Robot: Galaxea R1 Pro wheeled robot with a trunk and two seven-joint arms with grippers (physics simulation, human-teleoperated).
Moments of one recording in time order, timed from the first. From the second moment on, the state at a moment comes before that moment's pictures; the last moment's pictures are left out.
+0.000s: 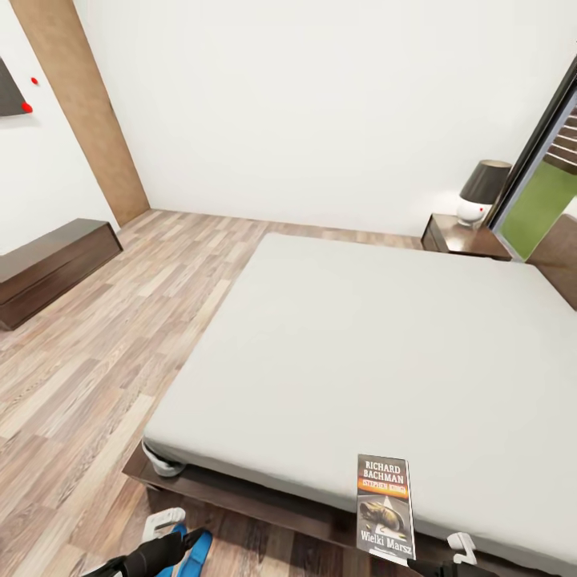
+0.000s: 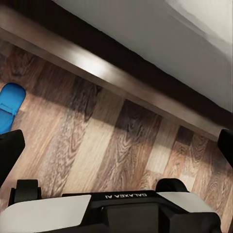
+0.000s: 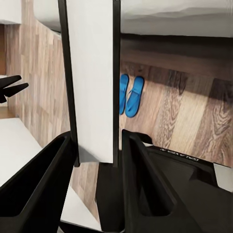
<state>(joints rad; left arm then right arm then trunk) -0.53 0.15 0.35 -0.02 -0.02 -0.09 -0.55 -0.35 -0.38 0.22 -0.33 -0.51 0.17 1.12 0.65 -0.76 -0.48</state>
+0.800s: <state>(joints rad) -0.53 0.15 0.35 -0.02 -0.02 -0.09 -0.54 -0.35 -0.38 0.22 -0.33 -0.51 0.17 1.12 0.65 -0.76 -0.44</state>
